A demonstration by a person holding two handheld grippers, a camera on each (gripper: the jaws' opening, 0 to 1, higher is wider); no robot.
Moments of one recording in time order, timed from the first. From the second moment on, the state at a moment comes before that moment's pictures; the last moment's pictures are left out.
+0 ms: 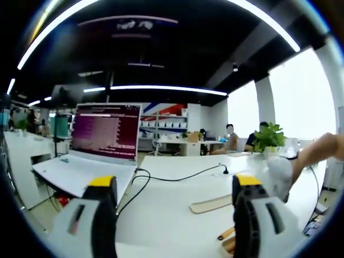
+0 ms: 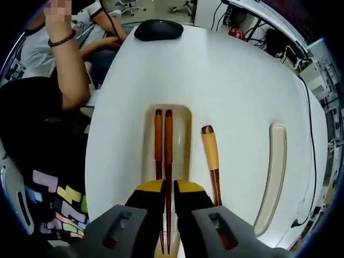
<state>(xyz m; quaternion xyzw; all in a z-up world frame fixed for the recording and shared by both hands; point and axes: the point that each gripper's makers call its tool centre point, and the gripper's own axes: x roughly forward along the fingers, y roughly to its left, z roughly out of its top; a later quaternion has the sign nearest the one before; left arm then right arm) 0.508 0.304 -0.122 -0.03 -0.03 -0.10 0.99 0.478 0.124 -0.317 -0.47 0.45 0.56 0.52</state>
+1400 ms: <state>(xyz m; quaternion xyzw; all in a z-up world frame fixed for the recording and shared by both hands) 0.530 0.240 -0.136 -0.02 0.00 -0.21 0.98 0.546 0.066 -0.298 -0.34 0.41 0.54 0.65</state>
